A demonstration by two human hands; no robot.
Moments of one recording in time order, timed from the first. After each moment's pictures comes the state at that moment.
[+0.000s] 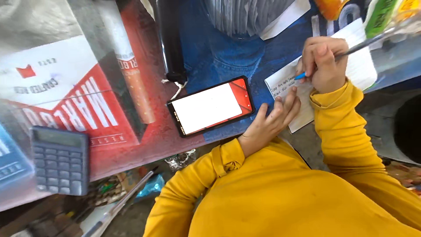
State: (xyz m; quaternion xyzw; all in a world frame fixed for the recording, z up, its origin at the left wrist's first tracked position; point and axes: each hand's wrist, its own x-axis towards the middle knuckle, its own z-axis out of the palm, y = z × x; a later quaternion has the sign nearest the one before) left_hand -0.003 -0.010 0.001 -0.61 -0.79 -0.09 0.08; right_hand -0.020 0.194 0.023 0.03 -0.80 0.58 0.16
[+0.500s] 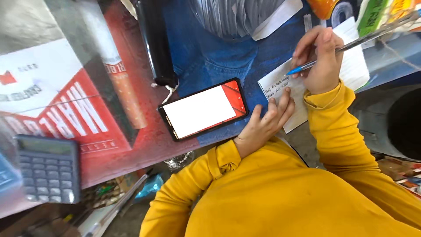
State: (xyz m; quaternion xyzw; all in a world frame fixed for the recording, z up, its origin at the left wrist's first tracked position) left_hand -0.002 -0.008 0.001 -0.60 -0.79 -0.09 0.11; right_hand -0.019 0.189 0.027 -0.07 -0.77 0.61 0.16
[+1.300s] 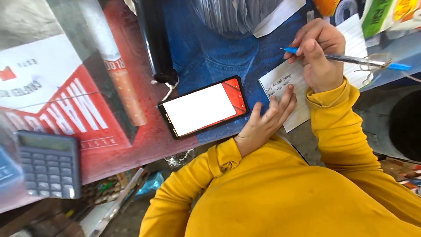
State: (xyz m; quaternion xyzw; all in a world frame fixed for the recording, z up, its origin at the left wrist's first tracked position) left_hand -0.004 -0.007 0.003 -0.60 -0.79 -0.09 0.09; right_hand -0.022 0.200 0.016 0.01 -0.78 0.60 0.18
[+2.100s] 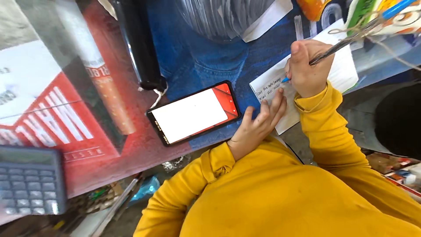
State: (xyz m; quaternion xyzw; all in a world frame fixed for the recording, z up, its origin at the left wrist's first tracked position) left_hand -0.004 -0.007 0.004 -0.59 -0.80 -0.08 0.11; right_hand -0.018 0.184 0.019 -0.07 -0.85 0.46 0.26
